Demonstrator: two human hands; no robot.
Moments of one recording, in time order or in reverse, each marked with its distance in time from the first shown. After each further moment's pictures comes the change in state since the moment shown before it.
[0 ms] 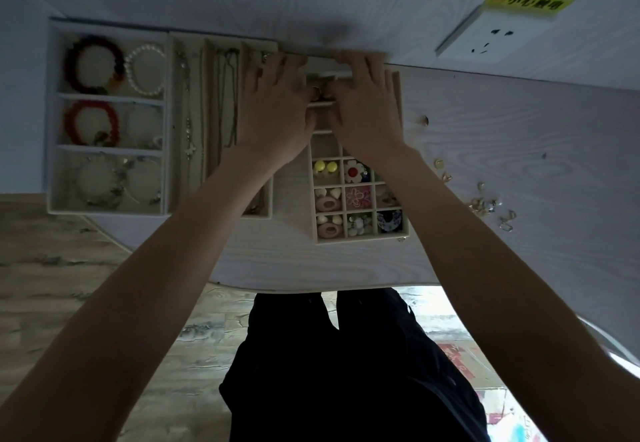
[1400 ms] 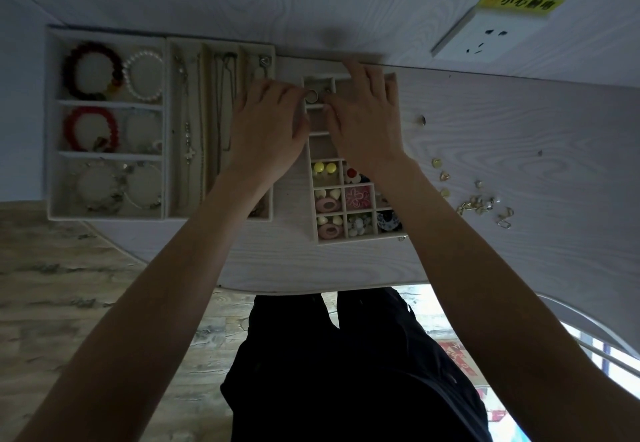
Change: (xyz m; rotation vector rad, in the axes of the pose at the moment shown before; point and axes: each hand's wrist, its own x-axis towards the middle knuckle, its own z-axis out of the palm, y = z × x) left_hand -0.019 -0.007 0.011 -0.144 0.170 -0.020; right_hand -0.011 0.000 0.011 -0.075 0.097 0.021
